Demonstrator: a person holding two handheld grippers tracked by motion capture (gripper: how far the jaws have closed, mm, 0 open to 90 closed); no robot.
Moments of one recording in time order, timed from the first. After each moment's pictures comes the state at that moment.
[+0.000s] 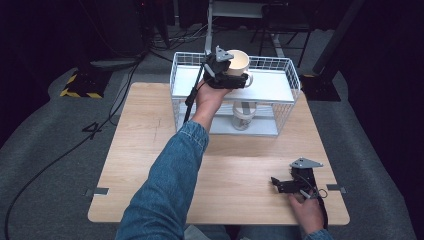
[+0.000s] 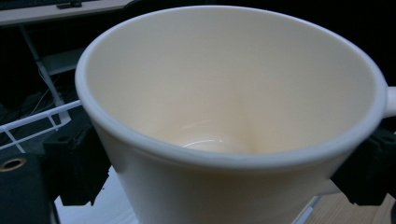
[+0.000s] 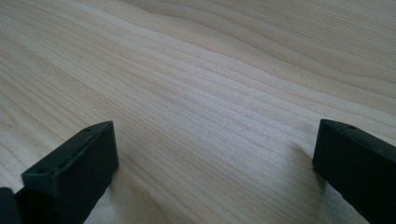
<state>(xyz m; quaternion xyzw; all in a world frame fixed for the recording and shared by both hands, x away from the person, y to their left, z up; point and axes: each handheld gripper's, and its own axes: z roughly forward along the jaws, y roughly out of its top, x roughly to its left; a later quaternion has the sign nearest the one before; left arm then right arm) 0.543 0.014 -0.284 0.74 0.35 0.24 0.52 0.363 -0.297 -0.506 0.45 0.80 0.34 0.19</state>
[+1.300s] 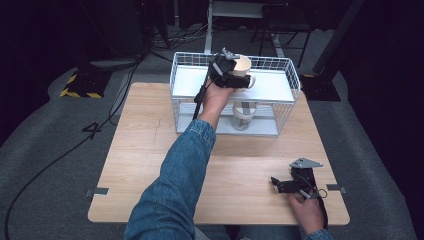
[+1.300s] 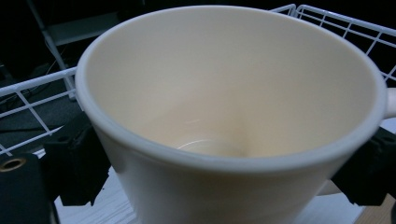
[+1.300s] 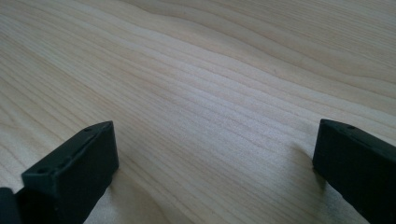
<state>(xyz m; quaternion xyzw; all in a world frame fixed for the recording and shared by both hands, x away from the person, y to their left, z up) 0.564 -0.002 -0.298 0.75 0.39 0.23 0.48 0.363 -0.297 -0.506 0.45 0.81 0.33 0.19</state>
